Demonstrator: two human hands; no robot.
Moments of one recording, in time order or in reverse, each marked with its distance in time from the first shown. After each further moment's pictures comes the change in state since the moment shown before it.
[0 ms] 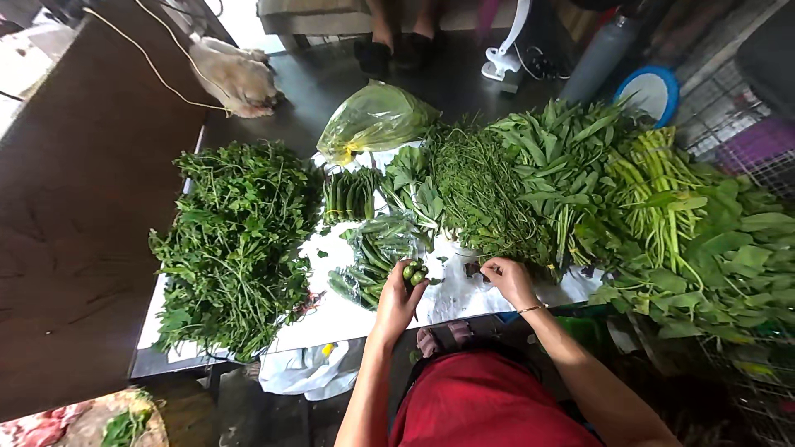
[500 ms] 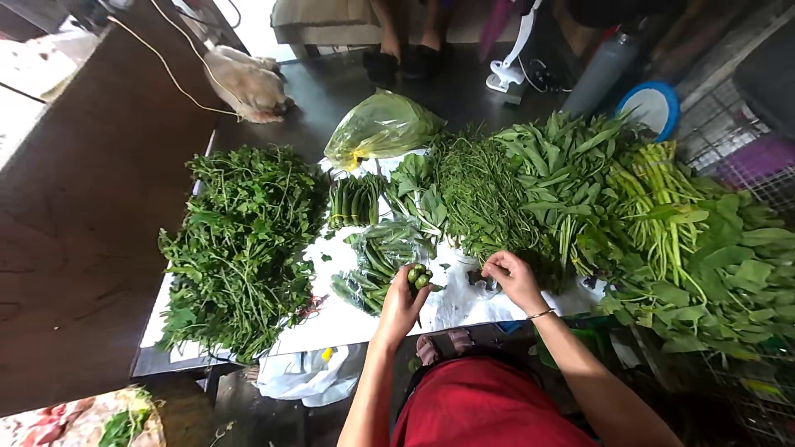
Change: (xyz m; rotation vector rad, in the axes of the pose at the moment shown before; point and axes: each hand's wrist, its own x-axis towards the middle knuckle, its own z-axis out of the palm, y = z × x) left_hand 0.004 0.005 -0.001 0.007 -0.021 -0.023; right_hand -0.002 -0.021 -0.016 0.420 0.097 -0.216
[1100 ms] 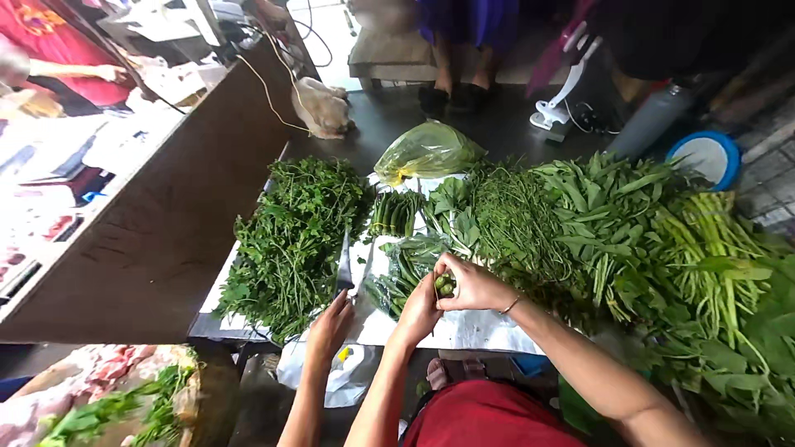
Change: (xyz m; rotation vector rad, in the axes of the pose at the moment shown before) left_hand 0.002 0.020 -0.019 0.172 -0.015 -0.052; right_hand 0.050 -0.127 0.067 -0.399 -0.697 -0.376
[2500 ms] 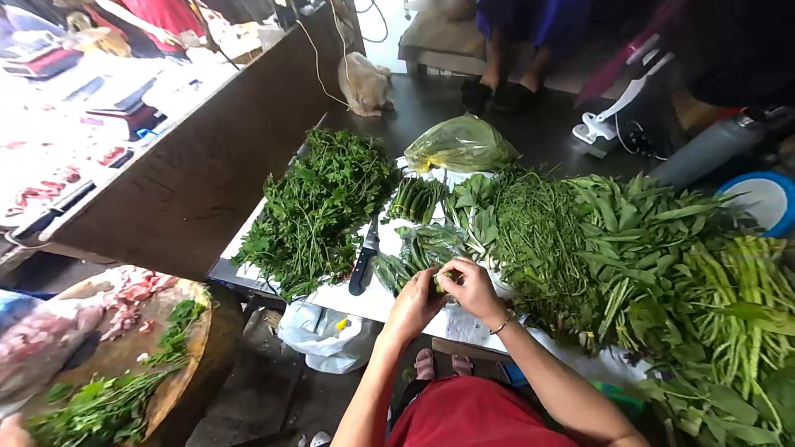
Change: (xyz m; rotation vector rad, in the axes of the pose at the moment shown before) left_hand -0.032 -0.004 -0.001 0.139 0.108 -0.126; right_hand -0.005 0.000 0.052 0.236 0.423 -0.090
